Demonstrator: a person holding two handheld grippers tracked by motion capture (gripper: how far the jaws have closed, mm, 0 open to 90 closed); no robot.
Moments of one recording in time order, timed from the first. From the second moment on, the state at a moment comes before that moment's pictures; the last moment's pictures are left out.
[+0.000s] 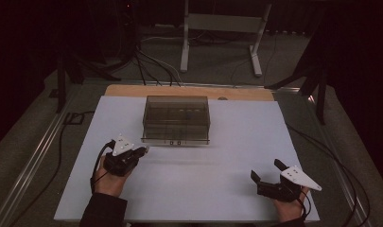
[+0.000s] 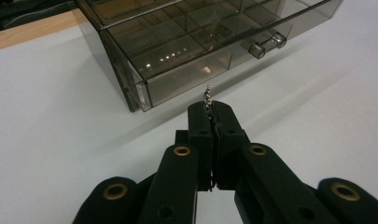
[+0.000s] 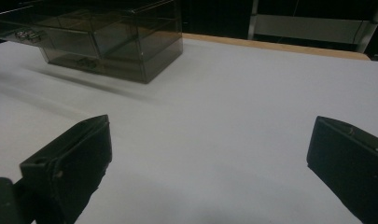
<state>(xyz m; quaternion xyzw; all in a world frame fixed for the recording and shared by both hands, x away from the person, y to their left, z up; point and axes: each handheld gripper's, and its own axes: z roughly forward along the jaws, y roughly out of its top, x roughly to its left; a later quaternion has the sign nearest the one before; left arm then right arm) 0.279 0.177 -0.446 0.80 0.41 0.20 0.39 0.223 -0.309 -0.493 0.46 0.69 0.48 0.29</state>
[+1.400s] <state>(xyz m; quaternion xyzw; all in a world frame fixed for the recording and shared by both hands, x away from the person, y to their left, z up) 0.298 0.158 -0.431 0.79 0.40 0.20 0.42 0.223 -0.310 -0.492 0.46 0.69 0.49 0.29</state>
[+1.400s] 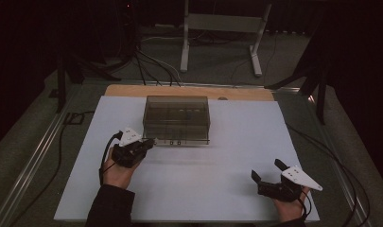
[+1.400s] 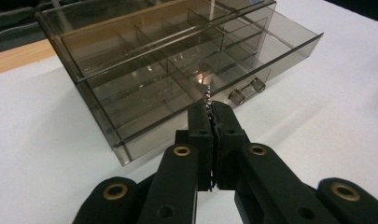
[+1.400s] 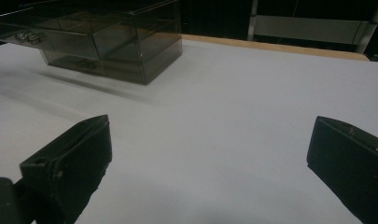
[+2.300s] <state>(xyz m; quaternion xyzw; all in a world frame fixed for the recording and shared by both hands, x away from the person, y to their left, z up) 0.311 0.139 -0.427 0.80 0.38 0.19 0.43 0.223 -0.310 -0.492 0.46 0.69 0.49 0.29</state>
